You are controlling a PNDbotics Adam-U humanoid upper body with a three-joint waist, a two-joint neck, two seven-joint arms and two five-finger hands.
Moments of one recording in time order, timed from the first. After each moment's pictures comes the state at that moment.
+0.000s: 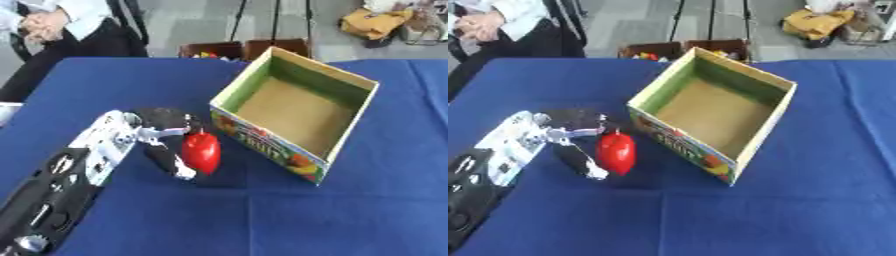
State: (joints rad) left arm -0.80 0.48 -0.29 -1.28 -0.82 -0.36 -0.66; right arm -0.35 -0.43 -0.13 -1.99 -0.06 -0.59 -0.08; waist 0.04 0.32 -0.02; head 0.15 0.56
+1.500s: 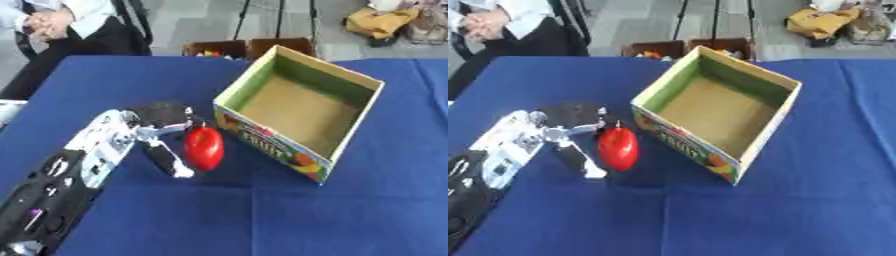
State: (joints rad) left arm -0.75 0.54 -0.29 -1.47 -0.75 -0.33 -0.60; right arm -0.34 -0.43 -0.14 -1.99 -0.06 -0.58 -0.11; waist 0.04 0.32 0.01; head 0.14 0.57
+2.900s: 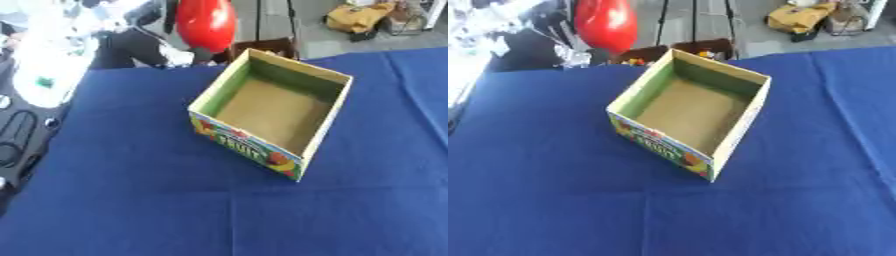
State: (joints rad) left arm -0.98 0.64 -0.13 -1.48 -0.47 -0.16 -0.47; right arm -0.39 -0.44 -0.11 -1.99 -0.09 -0.58 -0.08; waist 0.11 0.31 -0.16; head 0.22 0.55
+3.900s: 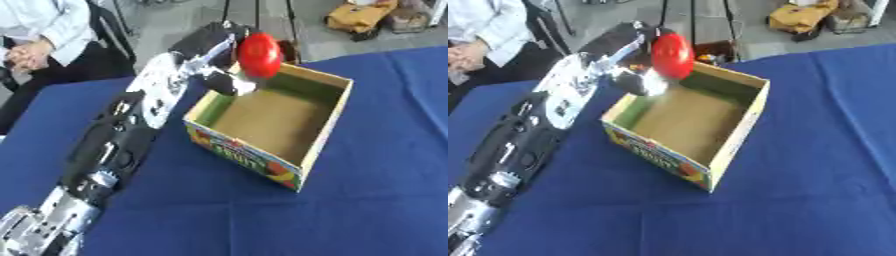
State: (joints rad) left arm -1.04 0.46 -0.13 -1.11 -0.92 -0.23 -0.15; right arm -0.46 -0.42 -0.09 -1.99 -0.13 -0.57 -0.04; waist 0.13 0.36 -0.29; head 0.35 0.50
